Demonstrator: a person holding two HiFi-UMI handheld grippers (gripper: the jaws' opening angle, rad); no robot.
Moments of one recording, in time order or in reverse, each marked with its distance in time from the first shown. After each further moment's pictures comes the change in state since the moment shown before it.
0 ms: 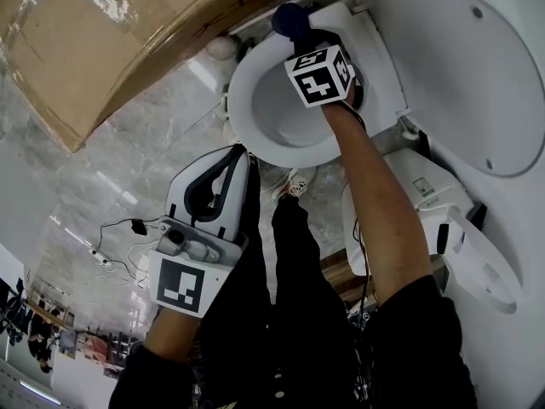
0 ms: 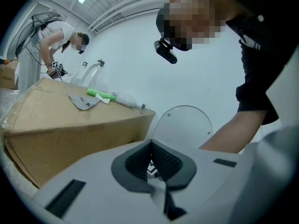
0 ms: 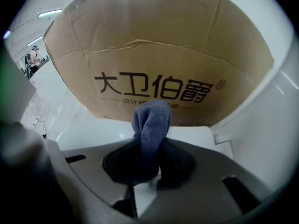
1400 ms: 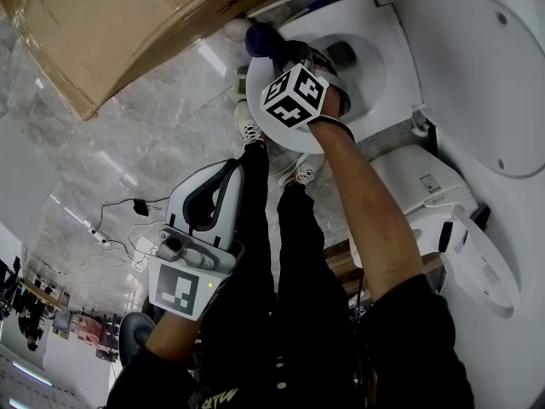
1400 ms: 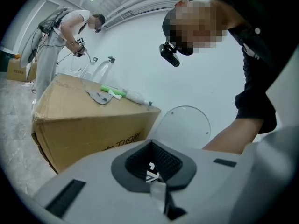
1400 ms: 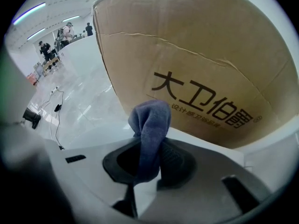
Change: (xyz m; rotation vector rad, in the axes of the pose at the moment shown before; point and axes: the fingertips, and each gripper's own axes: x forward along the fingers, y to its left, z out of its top) left arm -0.063 0.009 -0.018 -0.079 0.039 0.063; right arm -0.001 0.128 -0.005 -0.353 0.008 0.125
